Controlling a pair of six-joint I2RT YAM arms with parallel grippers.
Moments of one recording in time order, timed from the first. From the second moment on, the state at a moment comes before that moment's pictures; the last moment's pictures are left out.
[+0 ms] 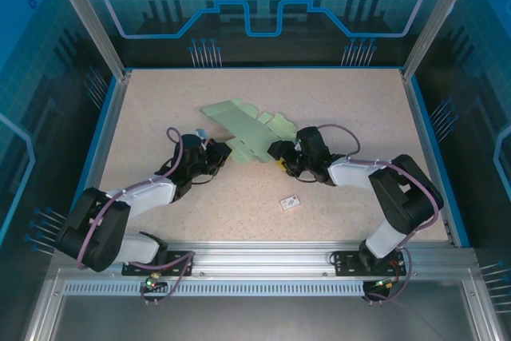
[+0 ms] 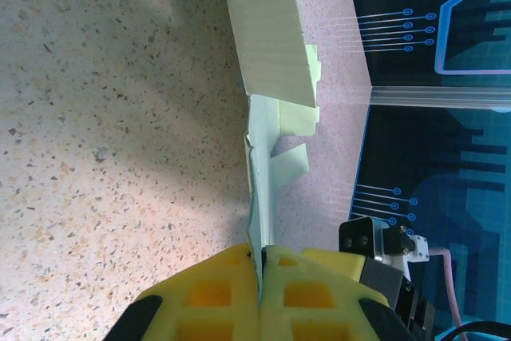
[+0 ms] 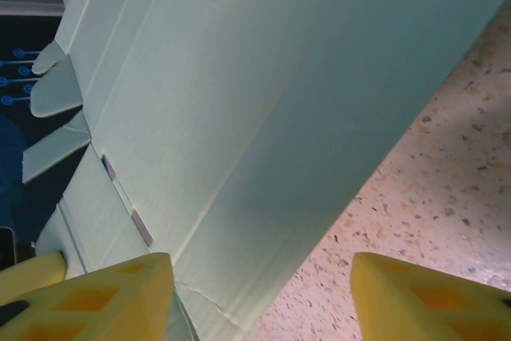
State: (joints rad) left arm -0.37 1.34 0.49 0.38 0.27 -1.30; right arm 0.54 1.64 0.72 0.24 -0.32 1.23
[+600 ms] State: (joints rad) left arm -0.37 1.36 0.47 0.42 0.27 -1.32; right arm 0.56 1.66 0.67 0.37 -0.15 1.39
